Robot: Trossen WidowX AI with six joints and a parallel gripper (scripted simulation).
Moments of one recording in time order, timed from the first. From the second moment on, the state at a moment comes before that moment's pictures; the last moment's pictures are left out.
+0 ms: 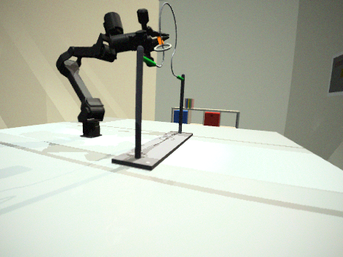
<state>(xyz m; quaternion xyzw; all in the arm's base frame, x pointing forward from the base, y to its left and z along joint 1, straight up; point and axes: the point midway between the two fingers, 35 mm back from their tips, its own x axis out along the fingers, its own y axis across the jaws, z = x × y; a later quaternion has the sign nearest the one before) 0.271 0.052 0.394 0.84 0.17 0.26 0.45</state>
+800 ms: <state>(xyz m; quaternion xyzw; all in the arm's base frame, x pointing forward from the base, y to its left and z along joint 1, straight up) 0.272 0.037 0.409 0.84 0.18 0.24 0.45</state>
